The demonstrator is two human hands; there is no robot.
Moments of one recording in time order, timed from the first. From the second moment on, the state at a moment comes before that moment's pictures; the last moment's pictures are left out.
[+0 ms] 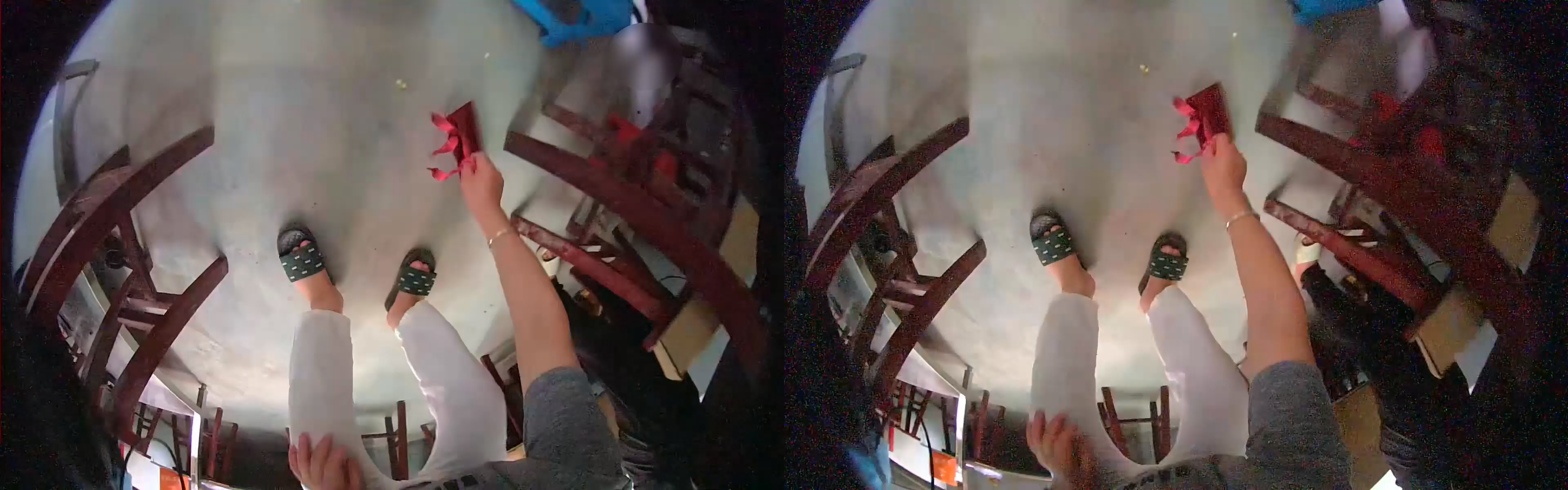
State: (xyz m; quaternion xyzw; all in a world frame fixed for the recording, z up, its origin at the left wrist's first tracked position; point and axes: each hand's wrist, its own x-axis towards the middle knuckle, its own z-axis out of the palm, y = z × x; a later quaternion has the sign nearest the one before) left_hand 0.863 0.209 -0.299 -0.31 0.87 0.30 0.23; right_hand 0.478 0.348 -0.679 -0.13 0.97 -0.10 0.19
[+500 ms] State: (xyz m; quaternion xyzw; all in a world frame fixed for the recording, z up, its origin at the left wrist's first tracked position) left_hand 0.781 0.146 -0.210 -0.51 0.21 0.83 -0.12; right_hand 0.590 0.301 -0.190 0.22 0.50 -0.64 0.55
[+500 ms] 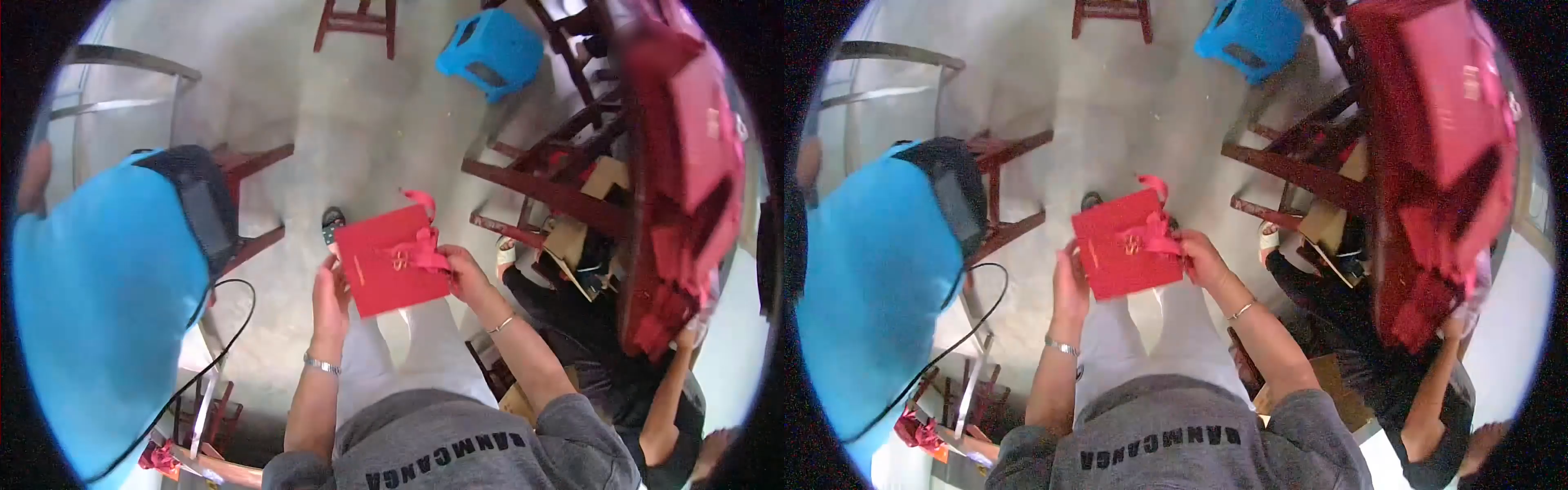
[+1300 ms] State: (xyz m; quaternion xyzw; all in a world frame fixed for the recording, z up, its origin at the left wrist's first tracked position) left_hand 0.543 0.146 0.135 -0.23 0.45 0.80 -0.32; right_hand 0.476 0.294 0.130 -0.08 0.60 -0.76 0.24
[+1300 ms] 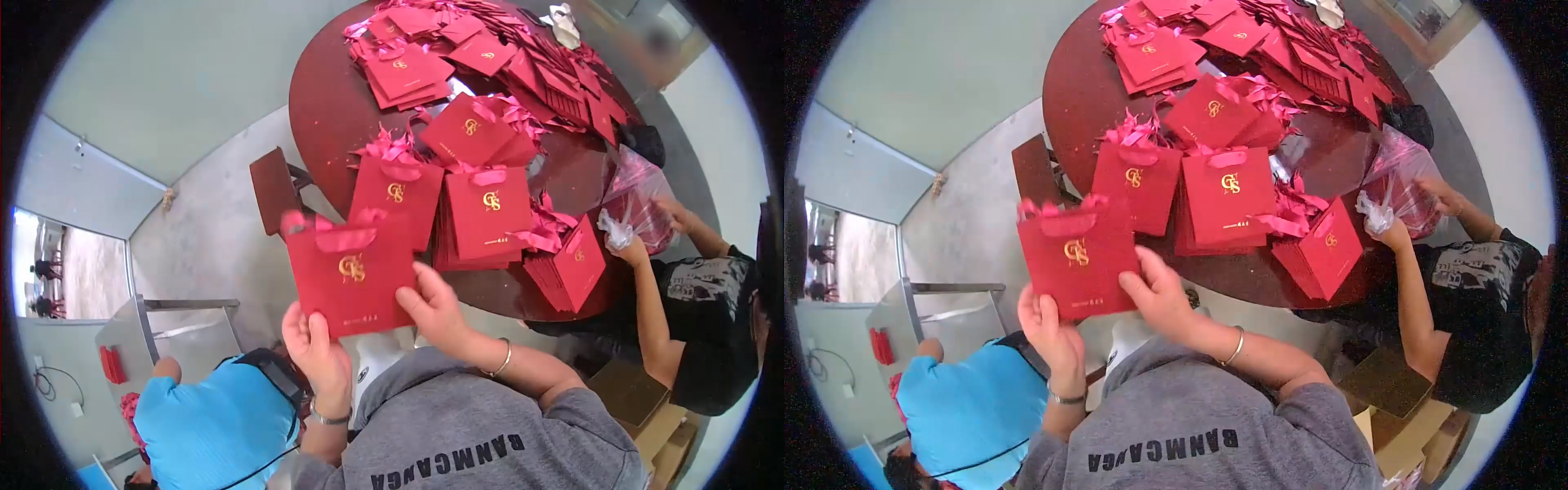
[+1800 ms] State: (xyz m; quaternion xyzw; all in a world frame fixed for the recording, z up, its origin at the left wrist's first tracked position) left_hand 0.371 0.089 0.064 -0.03 0.93 0.34 -0.11; right_hand 0.403 0.259 0.088 0.03 0.87 -0.49 -0.03
